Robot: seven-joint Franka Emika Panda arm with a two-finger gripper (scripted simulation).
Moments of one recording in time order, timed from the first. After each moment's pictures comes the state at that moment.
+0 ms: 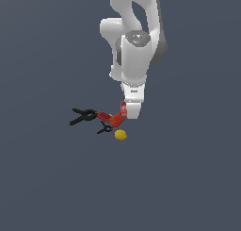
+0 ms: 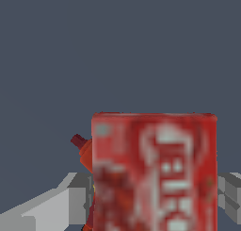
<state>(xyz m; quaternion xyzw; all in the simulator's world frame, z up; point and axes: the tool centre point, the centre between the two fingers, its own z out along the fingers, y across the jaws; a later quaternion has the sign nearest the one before) -0.052 0.045 0.187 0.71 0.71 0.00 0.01</state>
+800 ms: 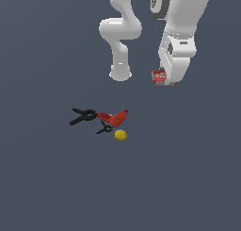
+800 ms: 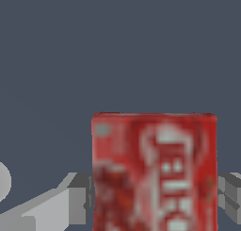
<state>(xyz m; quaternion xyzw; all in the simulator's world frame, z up) -0.114 0.177 0.311 0.71 0.71 0.00 0.00</state>
